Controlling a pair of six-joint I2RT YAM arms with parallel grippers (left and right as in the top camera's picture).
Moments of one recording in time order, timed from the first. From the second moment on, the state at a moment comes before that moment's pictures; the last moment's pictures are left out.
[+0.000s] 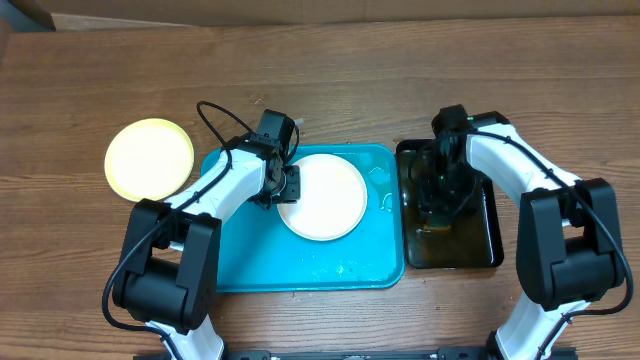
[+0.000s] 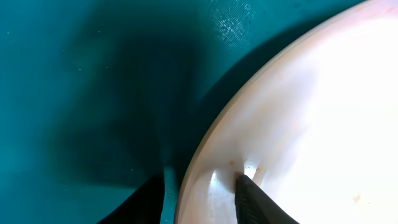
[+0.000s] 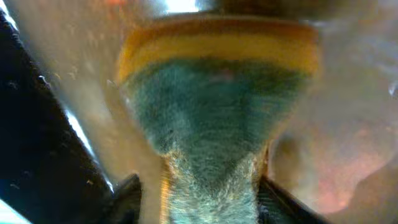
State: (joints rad) left arm -0.31 1.87 1.14 -0.68 0.03 -0.34; right arm 0.20 1.93 1.26 -1.12 -0.16 0.20
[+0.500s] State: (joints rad) left arm -0.31 1.87 1.14 -0.68 0.03 -0.34; right arm 0.20 1.93 1.25 -1.36 -0.14 0.27
